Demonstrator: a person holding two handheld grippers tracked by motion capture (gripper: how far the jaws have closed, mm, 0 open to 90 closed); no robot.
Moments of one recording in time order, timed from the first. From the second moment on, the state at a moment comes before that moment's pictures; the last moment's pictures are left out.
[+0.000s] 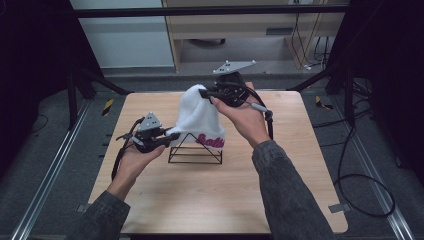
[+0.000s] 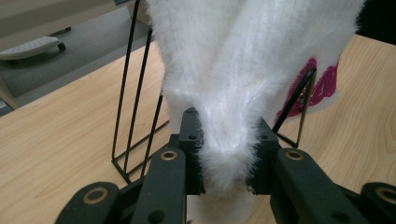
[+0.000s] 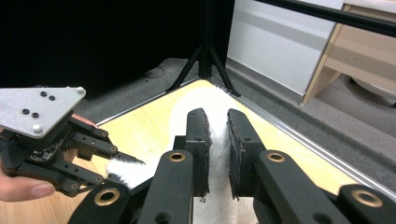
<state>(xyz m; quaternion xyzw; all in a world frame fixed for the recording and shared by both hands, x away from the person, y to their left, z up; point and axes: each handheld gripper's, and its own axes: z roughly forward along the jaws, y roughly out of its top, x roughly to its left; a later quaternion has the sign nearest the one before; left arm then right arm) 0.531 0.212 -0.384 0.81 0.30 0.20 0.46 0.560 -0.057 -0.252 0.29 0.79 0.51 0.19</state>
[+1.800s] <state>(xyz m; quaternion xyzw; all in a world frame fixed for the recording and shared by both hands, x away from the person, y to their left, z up) 0.511 0.293 -0.435 0.80 0.38 0.20 0.41 0.535 -0.064 -0.308 0.31 0.81 0.47 0.16</state>
